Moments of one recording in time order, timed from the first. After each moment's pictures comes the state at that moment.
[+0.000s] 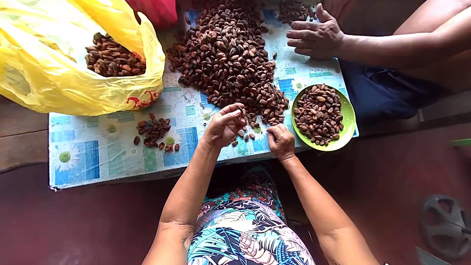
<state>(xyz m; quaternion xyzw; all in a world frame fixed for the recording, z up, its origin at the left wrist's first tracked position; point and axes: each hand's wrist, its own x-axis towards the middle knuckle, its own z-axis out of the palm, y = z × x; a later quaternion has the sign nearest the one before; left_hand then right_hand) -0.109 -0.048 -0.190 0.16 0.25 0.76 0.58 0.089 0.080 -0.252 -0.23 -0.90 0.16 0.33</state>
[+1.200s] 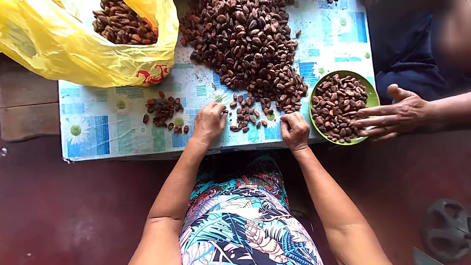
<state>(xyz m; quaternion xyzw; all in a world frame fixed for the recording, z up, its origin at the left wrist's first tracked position) -0.131 -0.112 -0.208 0.48 0.82 0.29 0.12 0.090 0.081 -0.251 -0.23 -0.91 0.15 0.32</state>
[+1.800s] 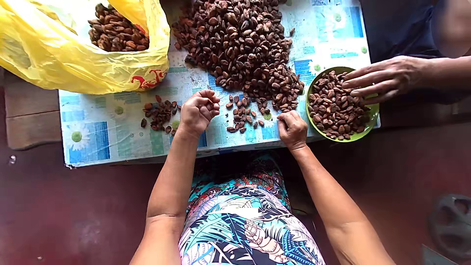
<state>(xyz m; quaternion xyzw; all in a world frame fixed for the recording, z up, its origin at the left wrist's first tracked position) -0.151 -0.098 -0.178 0.03 0.51 0.73 0.44 0.088 0.082 -0.252 -0.23 -0.90 0.16 0.32</state>
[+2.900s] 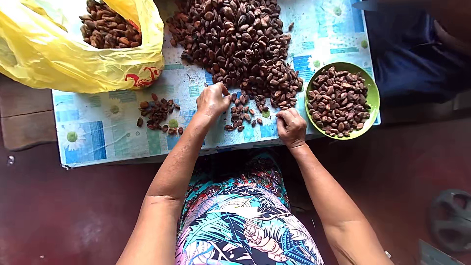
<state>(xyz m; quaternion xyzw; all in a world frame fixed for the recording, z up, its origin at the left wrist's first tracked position) -0.152 -0.043 -0.178 0.36 0.88 0.18 0.26 0.088 0.081 -0.251 -0.22 -0.90 0.16 0.33</state>
